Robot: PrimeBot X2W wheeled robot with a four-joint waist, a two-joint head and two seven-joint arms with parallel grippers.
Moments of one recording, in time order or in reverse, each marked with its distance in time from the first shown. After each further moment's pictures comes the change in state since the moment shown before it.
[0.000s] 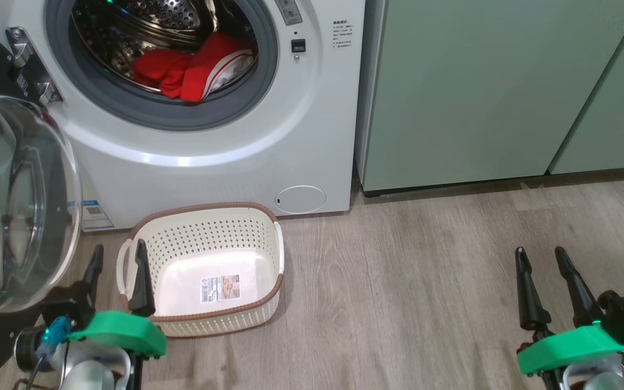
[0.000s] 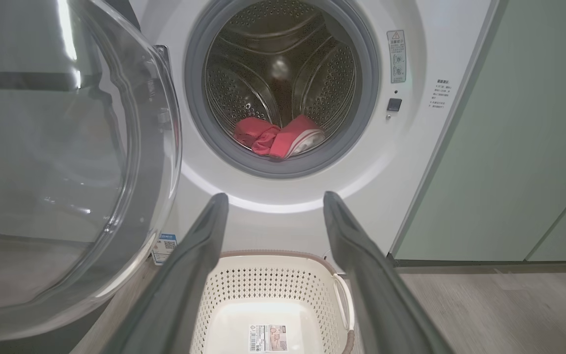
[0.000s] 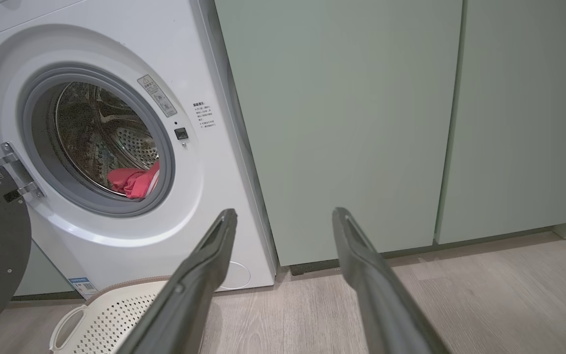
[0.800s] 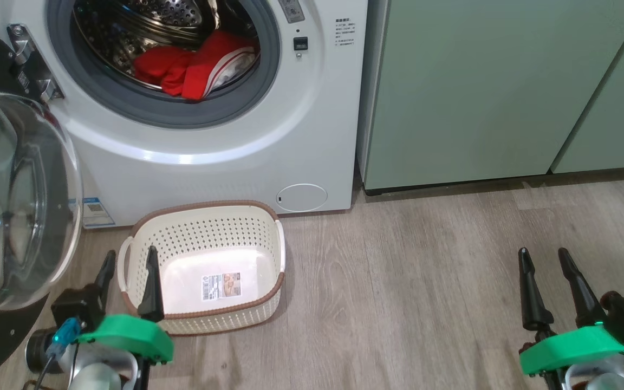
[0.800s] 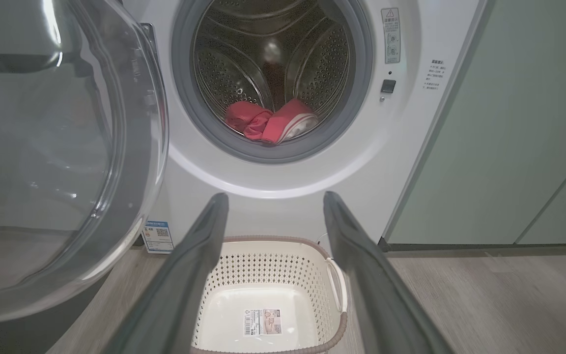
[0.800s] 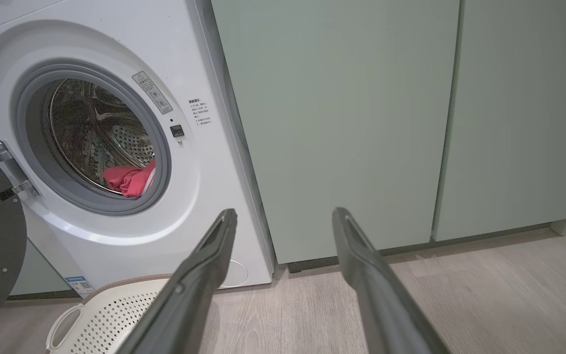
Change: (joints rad) left arm -0.004 -0.002 -0.020 0.039 0.005 -0.007 0.000; right arm 0.000 0.000 -0.011 0.006 0.000 0.000 0.000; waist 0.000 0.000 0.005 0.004
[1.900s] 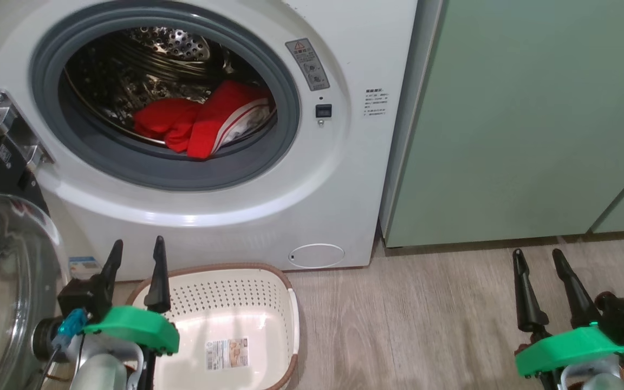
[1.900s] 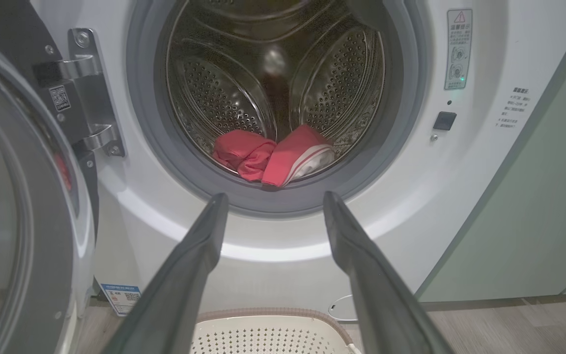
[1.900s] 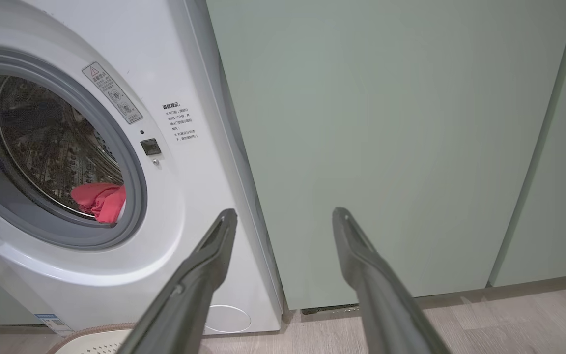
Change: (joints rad) left arm -0.023 -0.001 -0.032 -0.003 -0.011 -0.001 0.000; right arm -0.001 0.002 0.013 0.003 0.000 0.000 0.000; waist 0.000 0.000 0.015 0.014
